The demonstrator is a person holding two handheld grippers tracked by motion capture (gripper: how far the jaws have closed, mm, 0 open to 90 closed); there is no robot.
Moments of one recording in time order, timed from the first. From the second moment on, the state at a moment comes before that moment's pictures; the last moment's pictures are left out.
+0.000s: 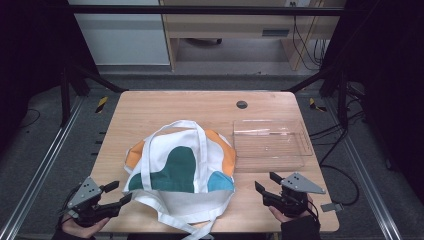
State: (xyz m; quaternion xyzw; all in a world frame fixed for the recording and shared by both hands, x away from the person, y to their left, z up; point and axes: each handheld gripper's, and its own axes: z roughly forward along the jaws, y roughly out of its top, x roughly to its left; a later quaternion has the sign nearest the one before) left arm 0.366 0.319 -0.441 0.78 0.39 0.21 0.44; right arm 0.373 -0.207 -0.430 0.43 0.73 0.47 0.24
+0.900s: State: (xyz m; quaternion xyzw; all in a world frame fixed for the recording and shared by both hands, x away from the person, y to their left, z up) left arm 0.372 0.305 -0.449 0.78 0.40 0.21 0.43; right arm 0.373 -0.140 -0.424 0.37 0.76 0.50 0.20
